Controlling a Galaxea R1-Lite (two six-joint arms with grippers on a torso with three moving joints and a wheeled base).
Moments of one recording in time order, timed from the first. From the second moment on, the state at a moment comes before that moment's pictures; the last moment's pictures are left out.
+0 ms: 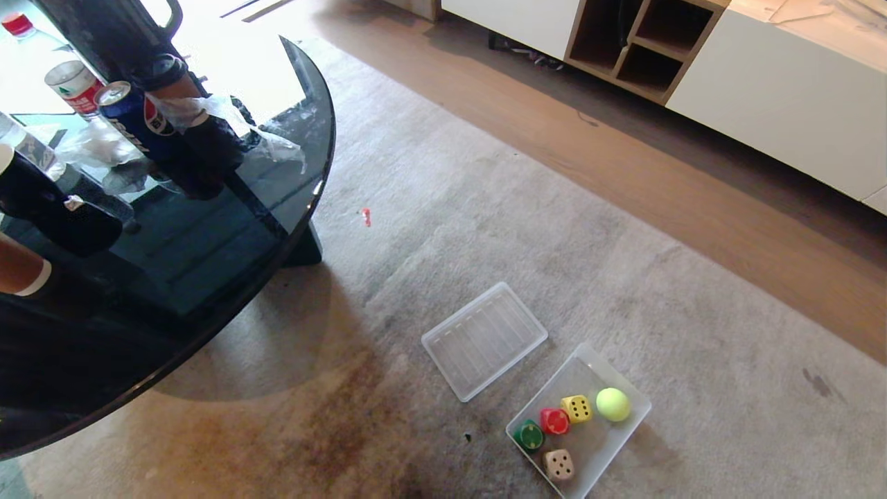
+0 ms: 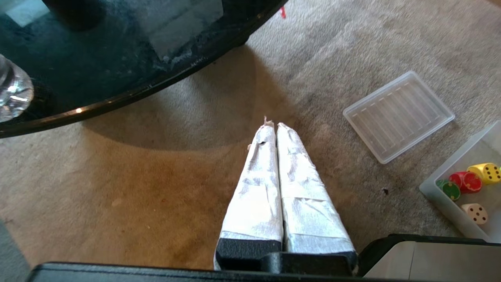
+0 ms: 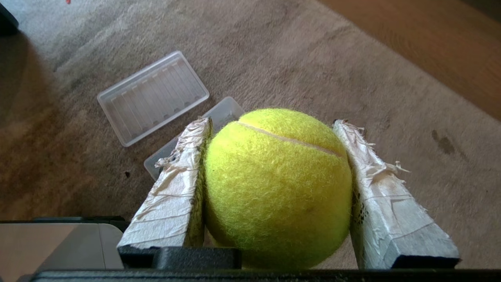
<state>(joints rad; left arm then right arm) 0.00 0.00 0.00 0.01 0.01 -0.01 0.00 0.00 0.00 0.00 0.00 -0.04</state>
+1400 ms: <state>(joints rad) 0.00 0.00 0.00 0.01 0.01 -0.01 0.00 0.00 0.00 0.00 0.00 -0.04</state>
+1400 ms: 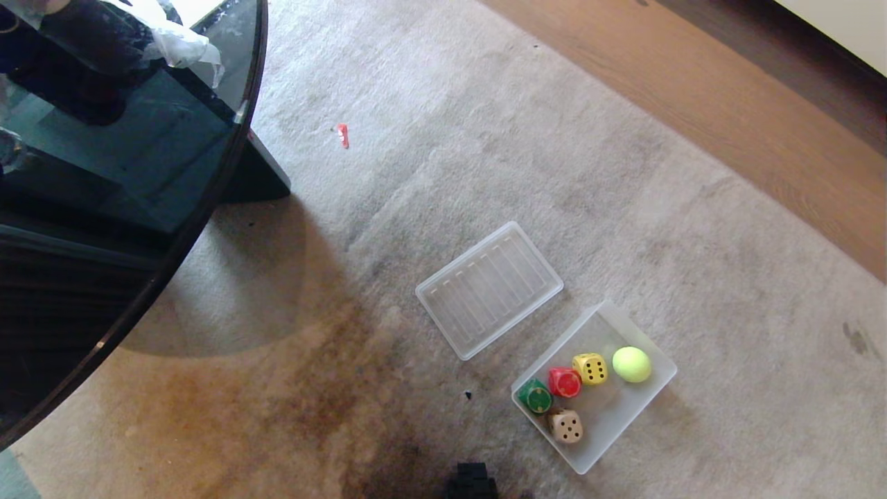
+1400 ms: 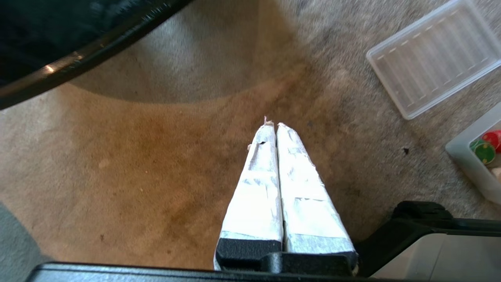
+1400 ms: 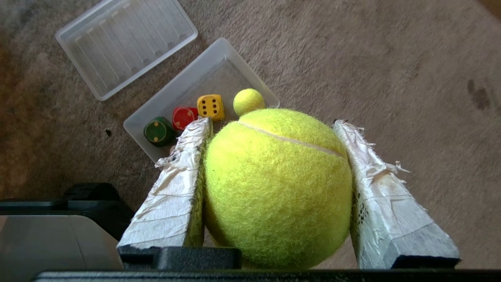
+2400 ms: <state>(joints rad) 0.00 0.00 0.00 0.01 0.01 -0.01 0.00 0.00 0.00 0.00 0.00 -0.04</state>
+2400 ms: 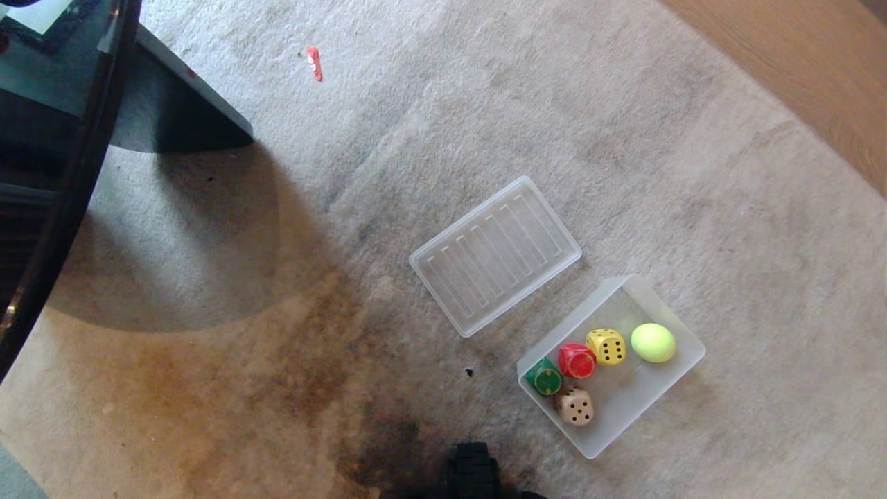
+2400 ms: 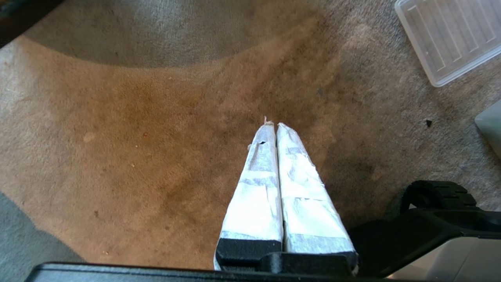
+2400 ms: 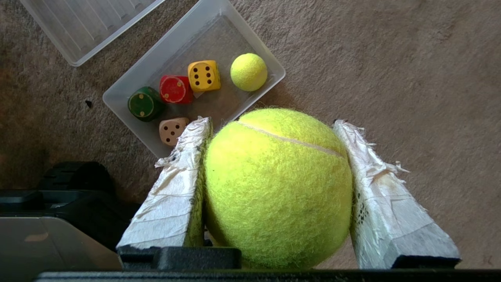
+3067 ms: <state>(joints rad) 0.00 0.00 0.00 0.01 0.01 -0.01 0.00 0.00 0.00 0.00 0.00 -0.04</state>
